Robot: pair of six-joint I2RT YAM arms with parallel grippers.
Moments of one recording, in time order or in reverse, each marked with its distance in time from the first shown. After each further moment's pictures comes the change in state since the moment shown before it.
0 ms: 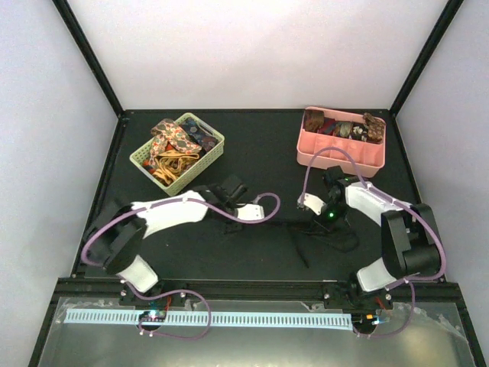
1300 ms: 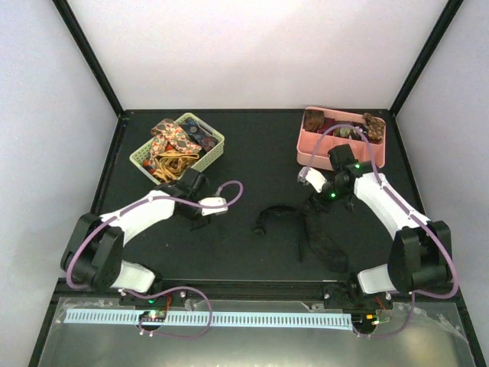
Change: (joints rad) left arm 0.332 -0.211 -0.166 -0.130 0.059 0.151; right arm -0.003 -0.105 0.226 -0.102 -0.136 0.080
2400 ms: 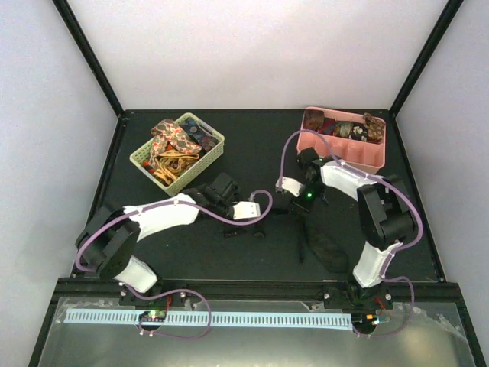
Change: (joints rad) left arm -0.246 0.080 0.045 0.257 0.135 -0.088; right arm 0.166 0.365 0.097 0.053 0.078 -0.084
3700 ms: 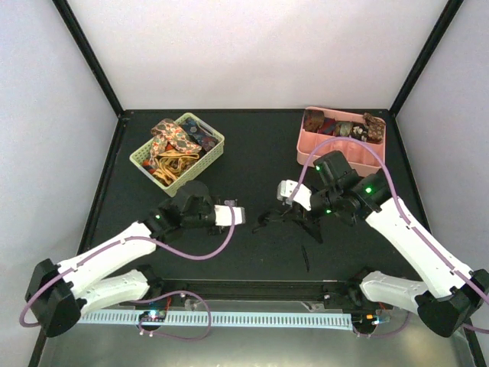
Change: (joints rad) left arm -0.033 -0.496 -0.178 0.143 0.030 0.032; right arm 0.208 -0.681 0.046 -0.214 -0.190 0.104
